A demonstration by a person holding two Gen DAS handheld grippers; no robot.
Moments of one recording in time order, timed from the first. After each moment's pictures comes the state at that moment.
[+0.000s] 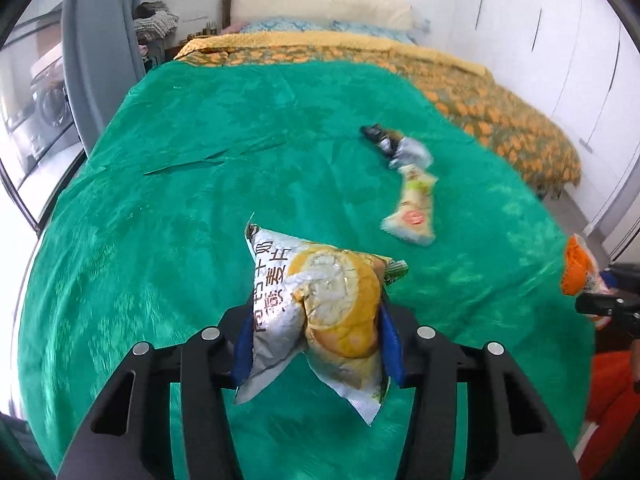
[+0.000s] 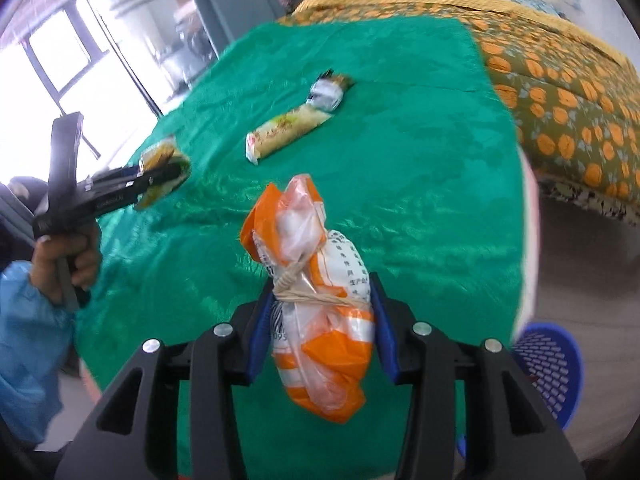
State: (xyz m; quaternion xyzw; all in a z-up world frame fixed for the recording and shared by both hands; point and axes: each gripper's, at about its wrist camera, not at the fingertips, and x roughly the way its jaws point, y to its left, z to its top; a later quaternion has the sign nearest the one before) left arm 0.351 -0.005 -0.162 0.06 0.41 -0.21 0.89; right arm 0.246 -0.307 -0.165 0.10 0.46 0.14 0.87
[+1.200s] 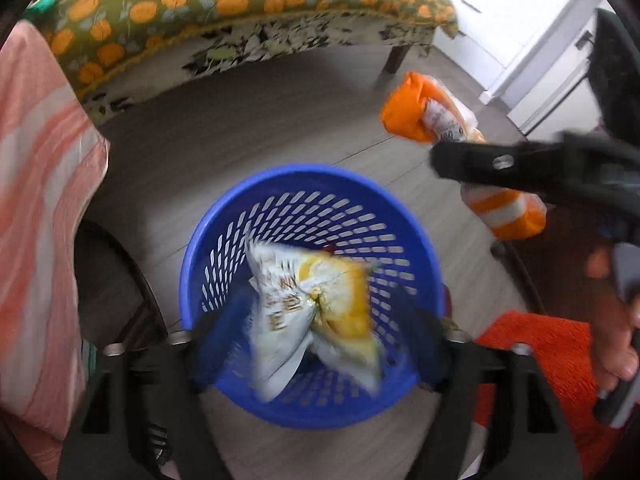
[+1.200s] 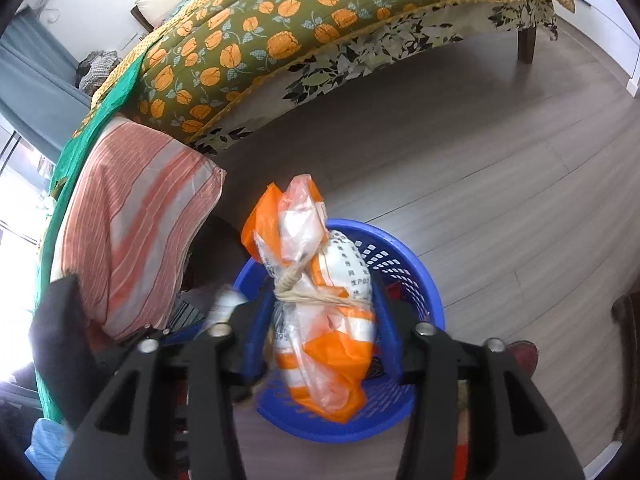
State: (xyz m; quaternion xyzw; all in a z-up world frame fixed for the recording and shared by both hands) left arm 0.212 -0.464 -0.344 0.14 0.54 -0.41 0.73; right arm 0.137 -0.620 -0.301 0.31 0.48 -0.10 0.82
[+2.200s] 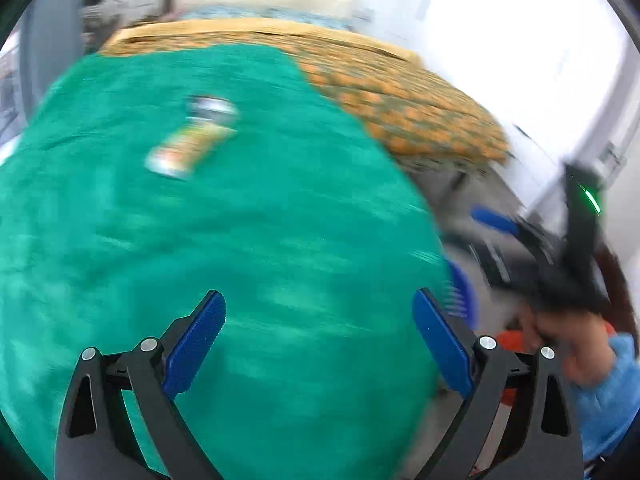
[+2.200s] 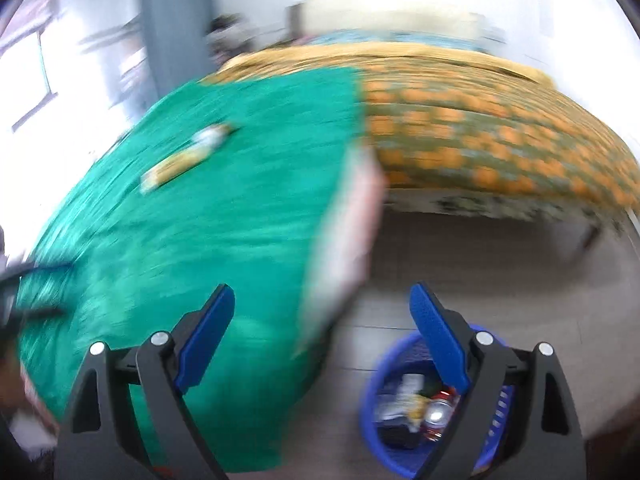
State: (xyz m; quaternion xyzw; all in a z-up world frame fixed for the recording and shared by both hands) left arm 0.234 -0.120 -0.157 0.02 0.44 -0.30 0.85; right arm 0.192 -0.356 -0.182 0.05 0.38 0.03 0.92
